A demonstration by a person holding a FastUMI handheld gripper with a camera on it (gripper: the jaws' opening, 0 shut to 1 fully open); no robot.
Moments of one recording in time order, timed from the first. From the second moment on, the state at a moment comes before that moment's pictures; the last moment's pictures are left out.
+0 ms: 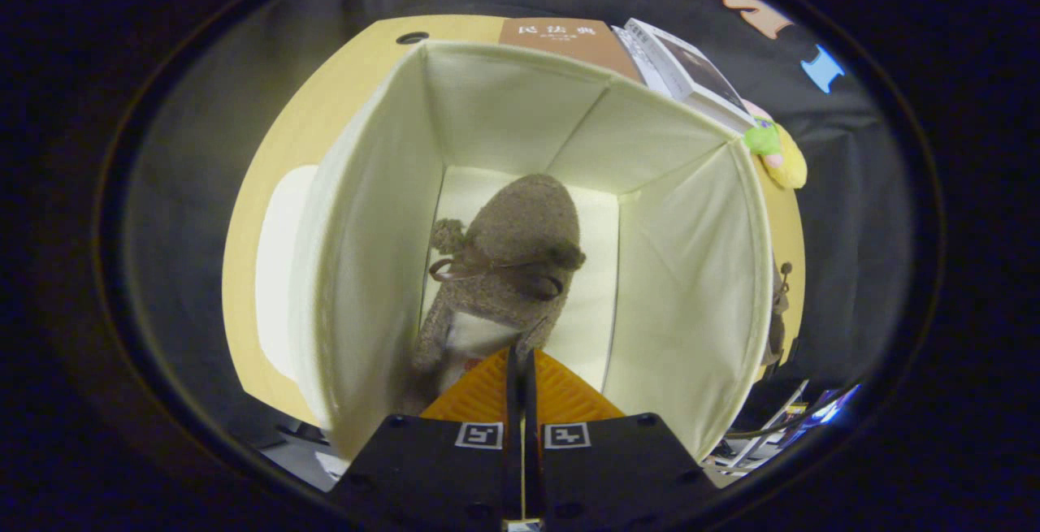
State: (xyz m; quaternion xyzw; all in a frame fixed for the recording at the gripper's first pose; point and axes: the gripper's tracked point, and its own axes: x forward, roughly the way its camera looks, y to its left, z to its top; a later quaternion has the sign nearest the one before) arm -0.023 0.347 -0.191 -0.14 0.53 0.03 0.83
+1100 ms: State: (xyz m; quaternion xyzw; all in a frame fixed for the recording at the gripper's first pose) arm -0.051 0.212 -0.088 -0.05 0.45 0.06 0.89
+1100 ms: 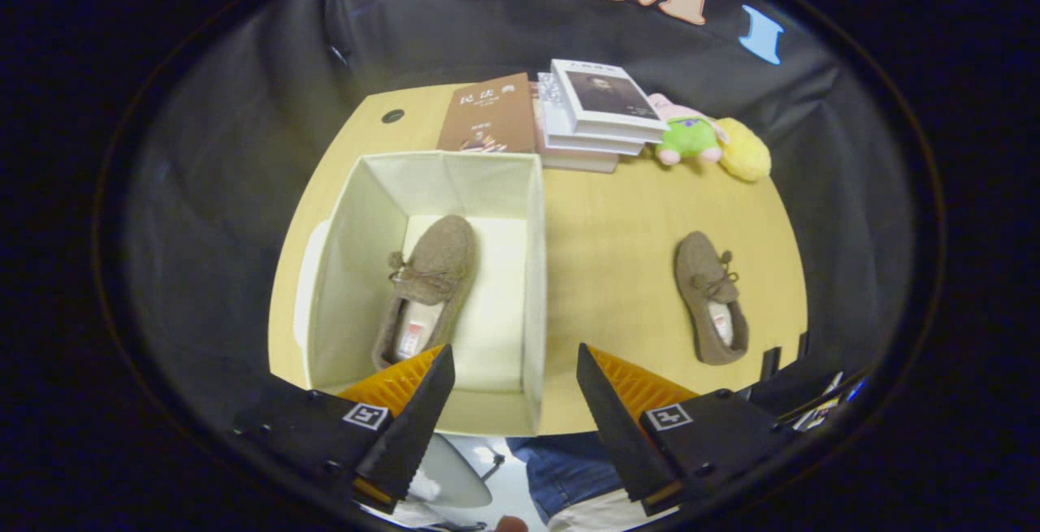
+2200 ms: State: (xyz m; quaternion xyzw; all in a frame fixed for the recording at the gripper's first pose) arm 0.040 -0.092 -0.190 -0.17 0.51 -0.12 0.83
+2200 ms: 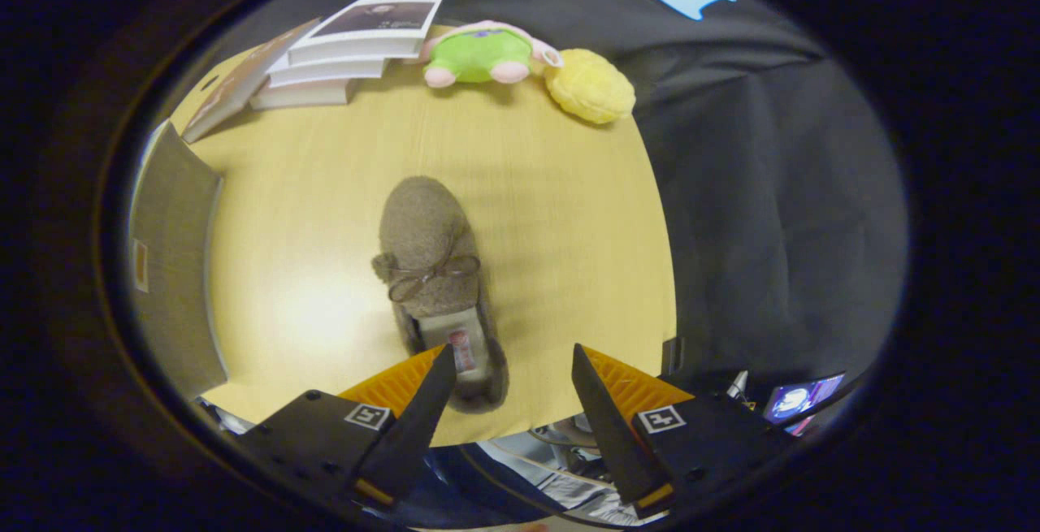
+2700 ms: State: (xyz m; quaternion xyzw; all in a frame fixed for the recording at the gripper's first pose) arm 0.071 -0.104 -0.262 -0.18 0.55 -0.07 0.82
